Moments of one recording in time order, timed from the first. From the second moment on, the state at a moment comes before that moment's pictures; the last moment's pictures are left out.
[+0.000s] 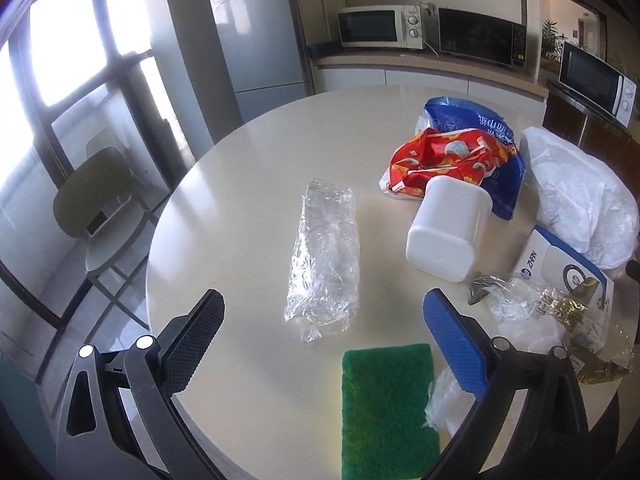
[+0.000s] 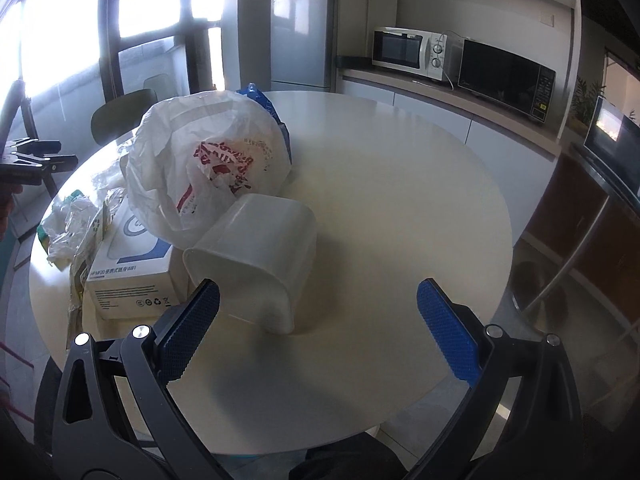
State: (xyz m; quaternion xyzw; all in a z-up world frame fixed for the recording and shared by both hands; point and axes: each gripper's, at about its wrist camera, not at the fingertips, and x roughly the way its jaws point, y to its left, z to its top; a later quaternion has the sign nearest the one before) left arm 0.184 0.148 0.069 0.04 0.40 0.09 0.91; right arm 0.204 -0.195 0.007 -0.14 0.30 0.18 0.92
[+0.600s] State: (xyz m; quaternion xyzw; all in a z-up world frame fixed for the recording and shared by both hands) left arm 0.232 0.183 0.035 0.02 0.46 0.07 0.88; right arm 0.237 -0.185 -0.004 -0.12 0.34 0.20 0.91
